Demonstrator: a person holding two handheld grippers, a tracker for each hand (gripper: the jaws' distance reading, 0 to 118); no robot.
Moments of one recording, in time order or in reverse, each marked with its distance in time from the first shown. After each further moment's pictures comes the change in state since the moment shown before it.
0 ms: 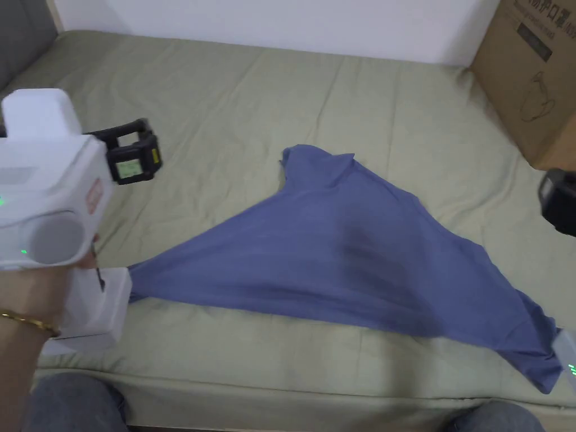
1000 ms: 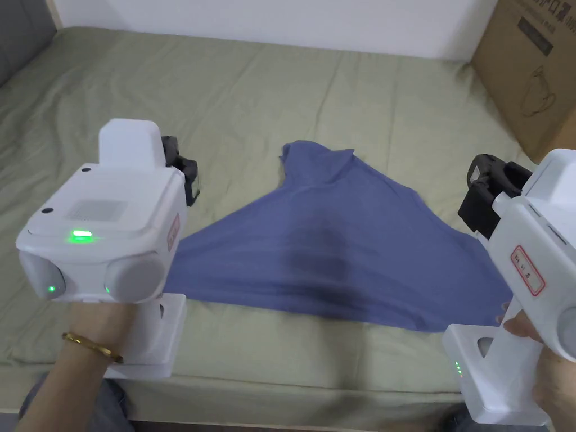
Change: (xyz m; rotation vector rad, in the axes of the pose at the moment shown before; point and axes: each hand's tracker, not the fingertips) left arm 0.036 -0.034 0.002 -0.055 -0.116 -0.008; right arm -0.072 -0.026 0.005 0.027 0.145 -0.025
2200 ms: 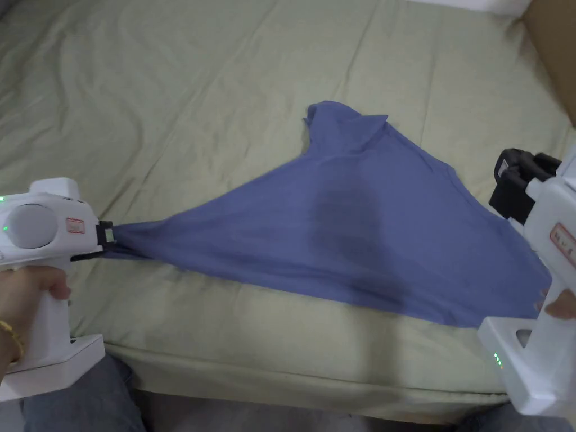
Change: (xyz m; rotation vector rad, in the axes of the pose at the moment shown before) left arm -0.137 -0.095 -0.077 -0.713 0.139 0.228; right arm -0.004 -0.006 -0.078 -0.210 0.024 0.072
